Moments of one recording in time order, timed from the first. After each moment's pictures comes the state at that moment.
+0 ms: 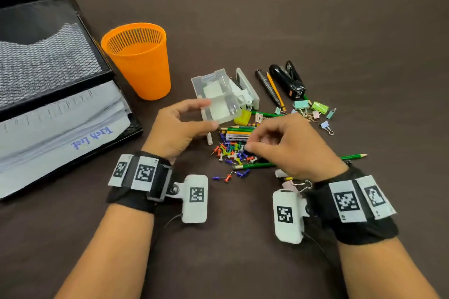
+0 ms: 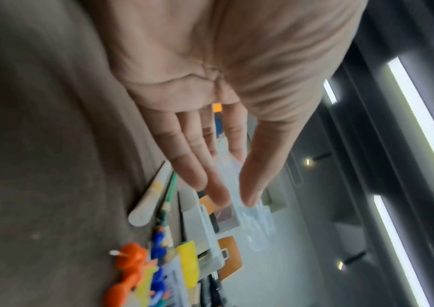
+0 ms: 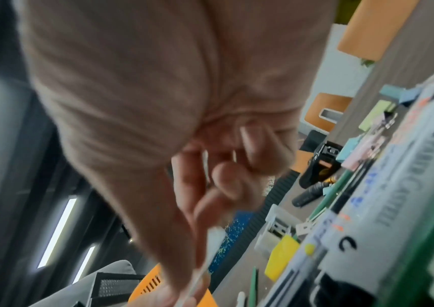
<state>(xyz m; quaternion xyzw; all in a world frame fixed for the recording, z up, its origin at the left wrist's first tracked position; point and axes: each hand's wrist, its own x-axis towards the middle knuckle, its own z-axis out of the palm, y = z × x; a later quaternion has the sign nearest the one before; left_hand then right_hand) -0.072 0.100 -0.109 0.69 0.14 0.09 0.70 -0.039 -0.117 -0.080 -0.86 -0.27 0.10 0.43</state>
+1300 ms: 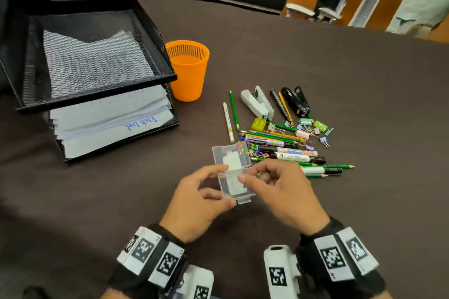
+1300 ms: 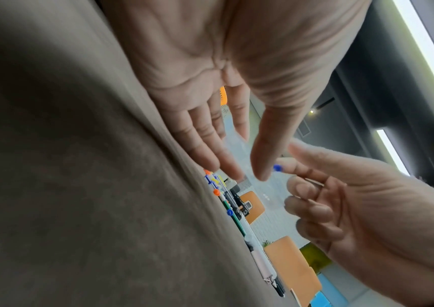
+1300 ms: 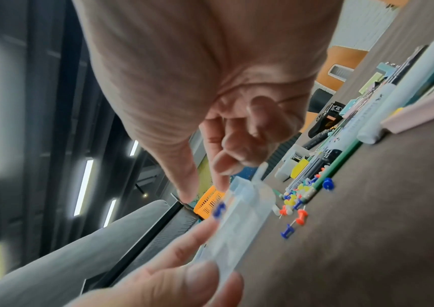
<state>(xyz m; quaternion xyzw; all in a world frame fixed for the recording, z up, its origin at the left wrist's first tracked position) -0.232 0.065 -0.116 0.67 0.14 0.04 0.73 -0.154 -0.098 -0.071 -0.85 -0.20 0.11 0.48</state>
